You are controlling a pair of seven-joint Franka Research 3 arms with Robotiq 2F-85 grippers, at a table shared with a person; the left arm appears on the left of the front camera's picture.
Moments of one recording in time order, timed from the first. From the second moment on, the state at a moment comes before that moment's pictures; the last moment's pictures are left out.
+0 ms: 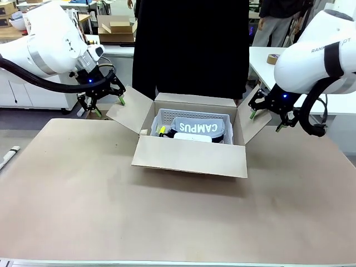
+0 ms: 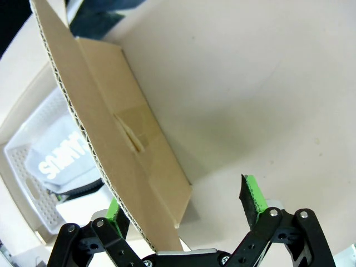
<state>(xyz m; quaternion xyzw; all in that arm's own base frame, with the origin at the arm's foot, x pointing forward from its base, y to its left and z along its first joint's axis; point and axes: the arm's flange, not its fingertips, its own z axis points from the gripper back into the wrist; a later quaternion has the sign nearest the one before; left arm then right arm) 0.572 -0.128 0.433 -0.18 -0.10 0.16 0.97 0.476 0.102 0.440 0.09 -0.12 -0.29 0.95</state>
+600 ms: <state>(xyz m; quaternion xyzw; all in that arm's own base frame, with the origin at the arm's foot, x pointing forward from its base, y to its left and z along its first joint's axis) 0.546 -0.129 0.491 -0.25 -0.05 0.12 0.96 0.434 0.092 0.484 0.12 -0.18 -0.26 0.94</state>
